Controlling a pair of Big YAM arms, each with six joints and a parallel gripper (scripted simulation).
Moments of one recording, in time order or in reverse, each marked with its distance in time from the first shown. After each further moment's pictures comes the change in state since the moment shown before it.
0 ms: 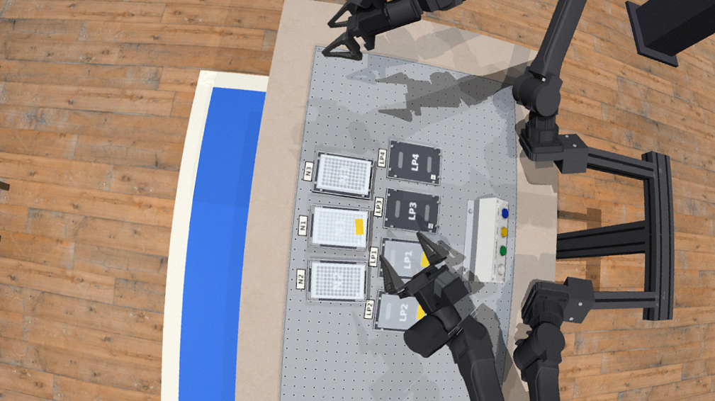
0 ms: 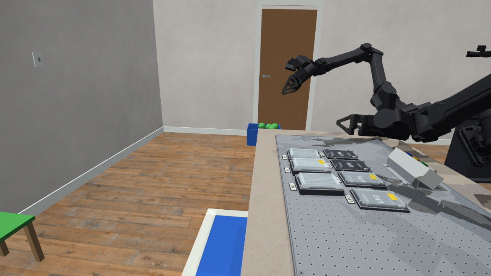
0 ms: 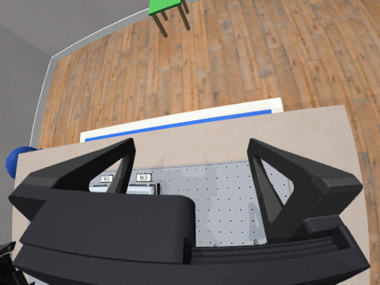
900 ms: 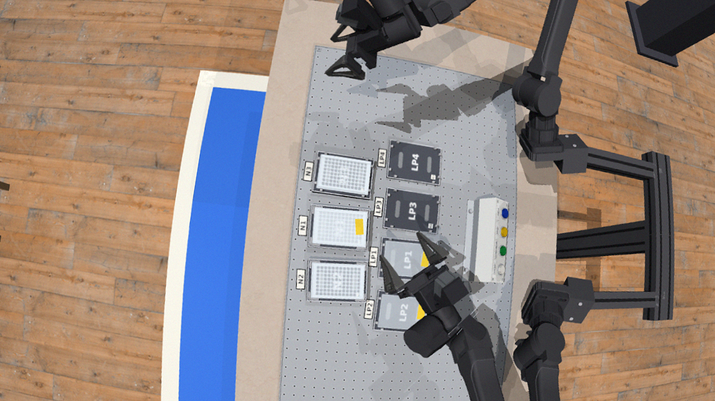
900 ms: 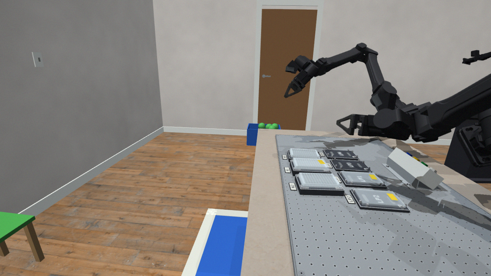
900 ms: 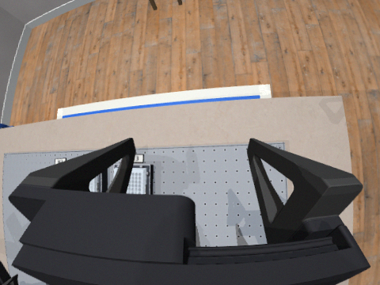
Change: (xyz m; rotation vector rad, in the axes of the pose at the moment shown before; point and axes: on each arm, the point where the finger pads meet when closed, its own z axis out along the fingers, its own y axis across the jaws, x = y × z) left arm 0.000 0.000 0.000 0.000 0.000 0.000; right arm 0.029 0.024 0.007 0.072 0.107 -0.105
